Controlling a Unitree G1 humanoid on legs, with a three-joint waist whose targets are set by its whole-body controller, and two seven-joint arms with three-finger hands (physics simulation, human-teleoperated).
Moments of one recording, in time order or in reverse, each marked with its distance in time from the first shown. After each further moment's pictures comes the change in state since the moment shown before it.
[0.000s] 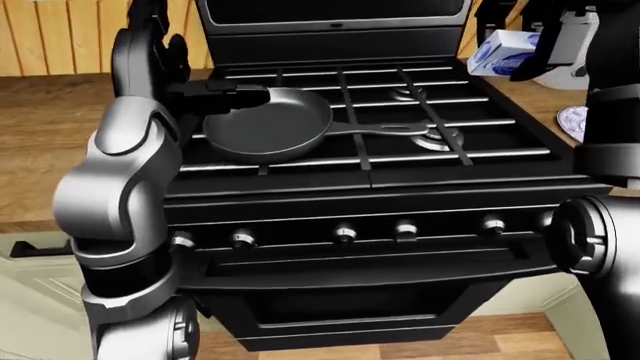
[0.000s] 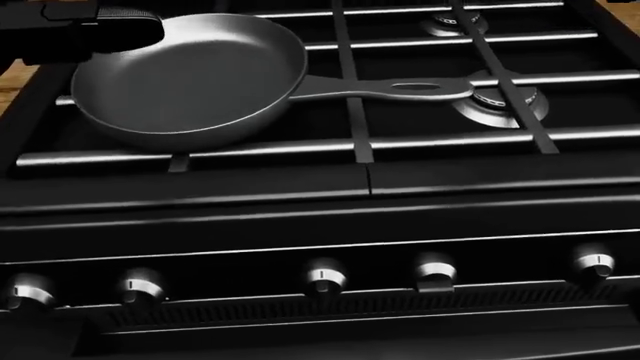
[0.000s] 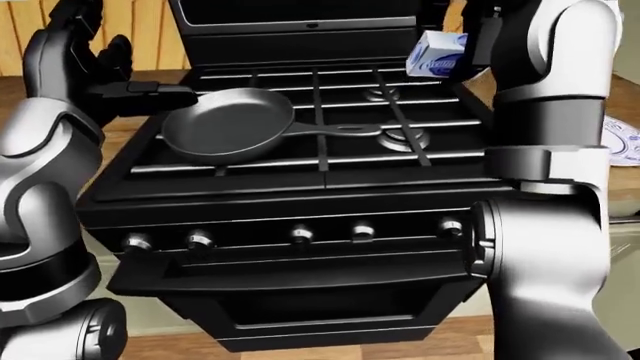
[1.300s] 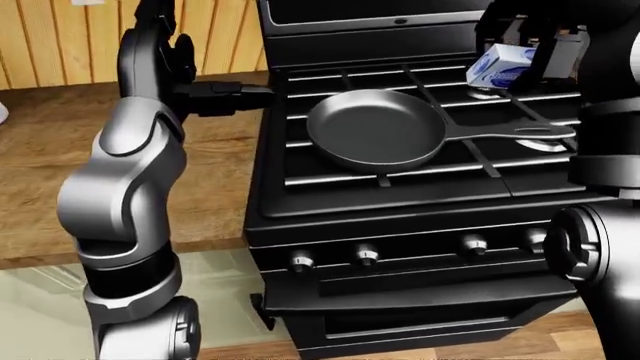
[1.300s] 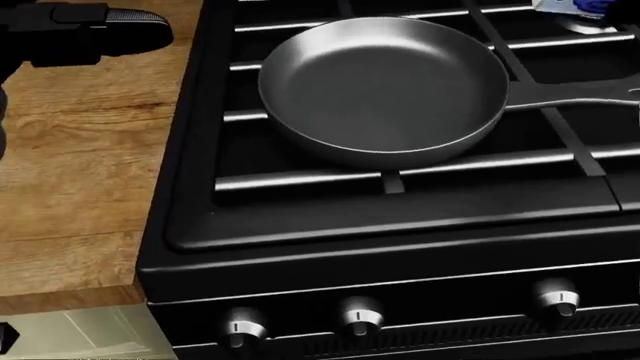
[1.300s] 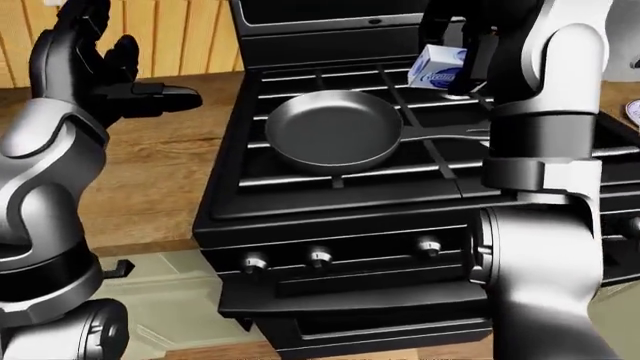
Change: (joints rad) left arm 0.001 -0.006 -0.010 -0.010 -0.010 0.003 -0.005; right arm 0.056 -0.001 -0.013 -0.016 0.006 0.021 -0.012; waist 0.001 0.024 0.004
